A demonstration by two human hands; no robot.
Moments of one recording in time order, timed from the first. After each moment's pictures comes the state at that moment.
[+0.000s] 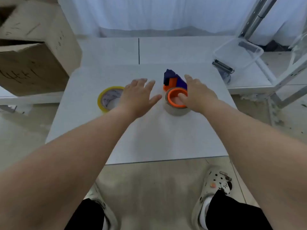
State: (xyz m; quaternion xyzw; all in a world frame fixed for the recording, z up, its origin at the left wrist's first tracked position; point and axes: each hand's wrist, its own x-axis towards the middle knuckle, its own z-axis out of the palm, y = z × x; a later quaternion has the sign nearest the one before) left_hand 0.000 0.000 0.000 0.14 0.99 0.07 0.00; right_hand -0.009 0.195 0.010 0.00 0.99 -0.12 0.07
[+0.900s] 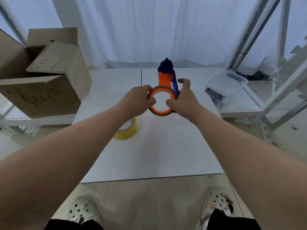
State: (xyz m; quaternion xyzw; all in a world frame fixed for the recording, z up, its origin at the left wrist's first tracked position) left_hand -0.001 -0.002 0.087 0.11 0.95 0.28 -0.01; right_hand 0.001 0.157 0.073 0.00 0.87 -0.49 0.01
